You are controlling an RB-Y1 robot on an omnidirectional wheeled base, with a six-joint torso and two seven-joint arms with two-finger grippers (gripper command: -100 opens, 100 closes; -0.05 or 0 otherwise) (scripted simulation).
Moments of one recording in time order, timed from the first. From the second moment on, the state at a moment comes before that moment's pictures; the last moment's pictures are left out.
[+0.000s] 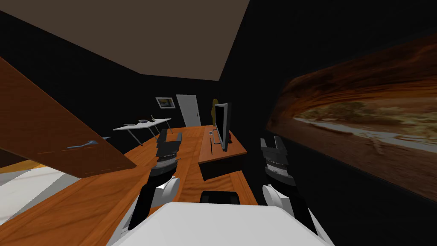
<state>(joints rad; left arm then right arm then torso) 0.49 0.02 0.06 -2.30 0.05 -0.57 0.00 0.54 0.00 -0.07 -2.20 -0.08 -0.63 -0.02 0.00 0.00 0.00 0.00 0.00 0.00</state>
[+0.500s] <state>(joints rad) 0.47 0.15 0.02 -2.25 0.06 -0.50 -0.01 0.54 0.00 -0.07 -2.20 -0.08 -0.63 -0.02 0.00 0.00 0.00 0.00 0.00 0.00</state>
